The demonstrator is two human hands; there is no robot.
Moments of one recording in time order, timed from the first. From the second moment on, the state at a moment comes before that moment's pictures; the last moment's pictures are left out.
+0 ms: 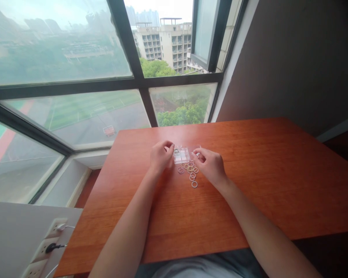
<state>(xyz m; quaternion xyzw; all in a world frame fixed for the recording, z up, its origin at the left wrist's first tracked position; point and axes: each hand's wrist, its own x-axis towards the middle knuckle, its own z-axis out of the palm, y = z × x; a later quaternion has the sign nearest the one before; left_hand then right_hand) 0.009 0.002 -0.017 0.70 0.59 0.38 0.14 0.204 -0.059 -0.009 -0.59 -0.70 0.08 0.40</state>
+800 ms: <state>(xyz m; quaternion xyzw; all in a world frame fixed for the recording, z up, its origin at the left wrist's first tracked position) 0.004 0.000 -0.017 0.70 0.57 0.40 0.15 0.219 -0.075 0.009 -0.43 -0.85 0.25 0.14</state>
